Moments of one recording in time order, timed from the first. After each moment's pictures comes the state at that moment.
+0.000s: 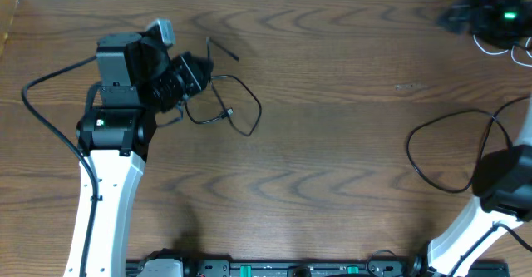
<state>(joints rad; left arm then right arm) -0.02 1.27 1.23 -0.57 0.52 -0.60 -0.27 2.02 2.20 -1.31 -0.51 -0.04</state>
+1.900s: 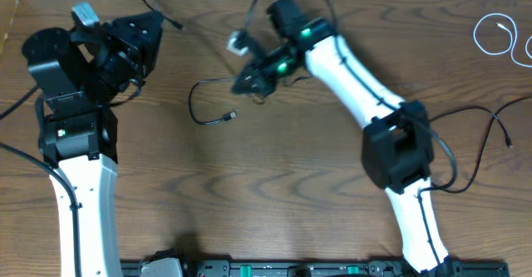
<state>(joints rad) 0.22 1.25 1.23 -0.28 0.67 -1.19 0.51 2.36 2.14 -0.96 -0.97 -0.31</state>
